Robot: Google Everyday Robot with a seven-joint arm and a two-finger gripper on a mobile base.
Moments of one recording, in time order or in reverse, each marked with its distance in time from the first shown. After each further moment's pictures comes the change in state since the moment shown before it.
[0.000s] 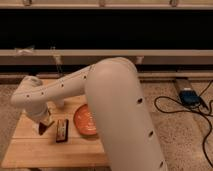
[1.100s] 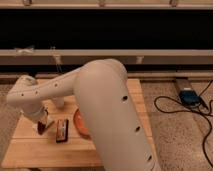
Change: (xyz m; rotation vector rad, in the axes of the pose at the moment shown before) arm 0.006 -0.017 0.015 -0.044 -0.013 -0.072
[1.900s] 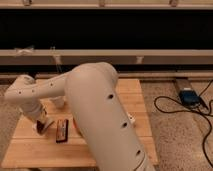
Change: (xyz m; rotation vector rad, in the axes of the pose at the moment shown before) arm 0.013 -0.013 0.020 -0.028 -0.037 -0.049
